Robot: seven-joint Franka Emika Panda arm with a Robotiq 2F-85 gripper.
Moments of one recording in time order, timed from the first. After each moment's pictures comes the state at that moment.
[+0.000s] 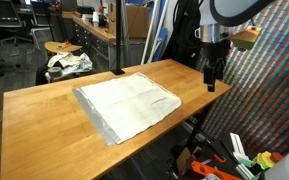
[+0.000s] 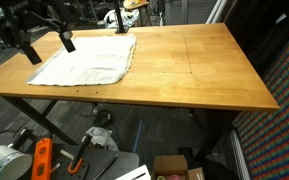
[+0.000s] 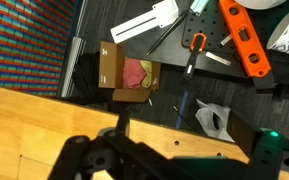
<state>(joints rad) -0.08 -0.53 -0.02 -2.63 -0.33 1.84 -0.18</state>
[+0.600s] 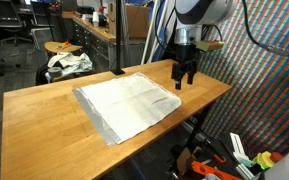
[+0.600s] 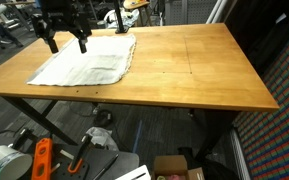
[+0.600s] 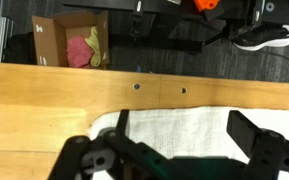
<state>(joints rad) -0.04 -0.17 -0.08 -2.40 -0.04 1.96 -0.22</state>
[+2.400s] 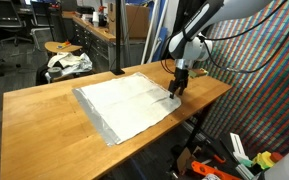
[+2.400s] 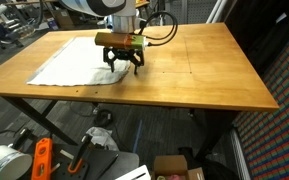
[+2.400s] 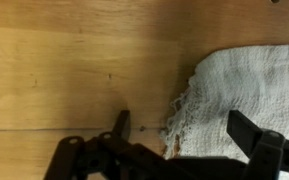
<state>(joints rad) -0.29 0.33 -0.07 -2.19 0.14 2.34 -0.57</state>
